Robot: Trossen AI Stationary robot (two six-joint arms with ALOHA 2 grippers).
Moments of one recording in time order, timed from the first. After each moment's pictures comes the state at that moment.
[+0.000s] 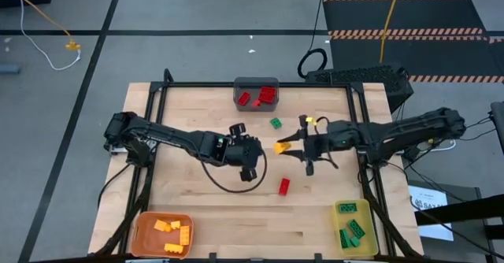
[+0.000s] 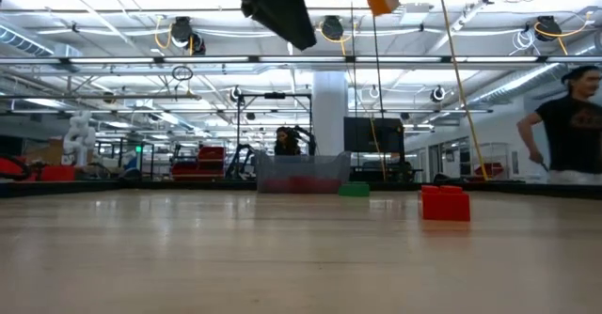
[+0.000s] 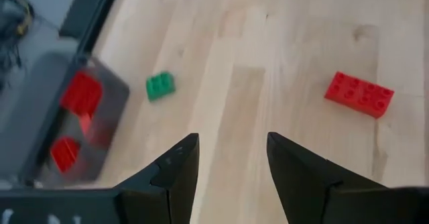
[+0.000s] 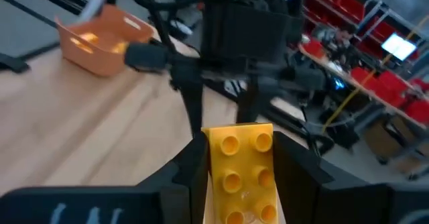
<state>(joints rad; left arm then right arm) -0.20 1.77 1.55 -0.74 -0.47 -0.20 0.14 1.07 0.77 0.05 0.10 -0.46</state>
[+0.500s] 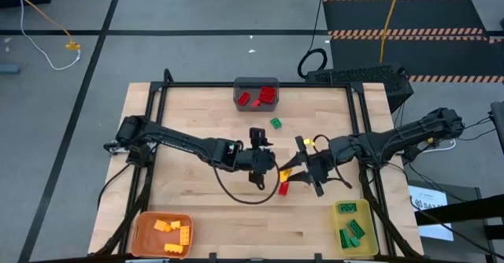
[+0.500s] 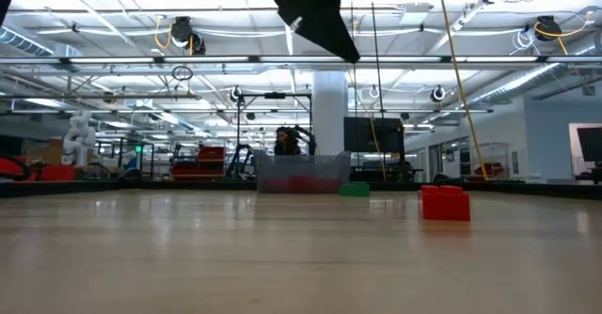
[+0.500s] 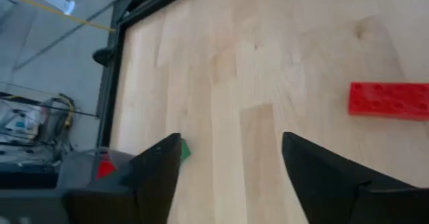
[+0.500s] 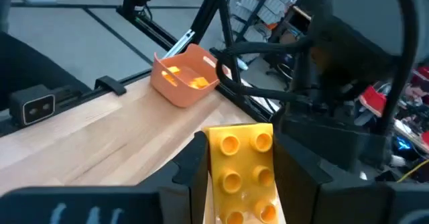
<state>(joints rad) -0.20 1.87 1.55 -0.47 -0.52 0.26 0.26 1.09 0.77 0.10 -0.06 -0.49</state>
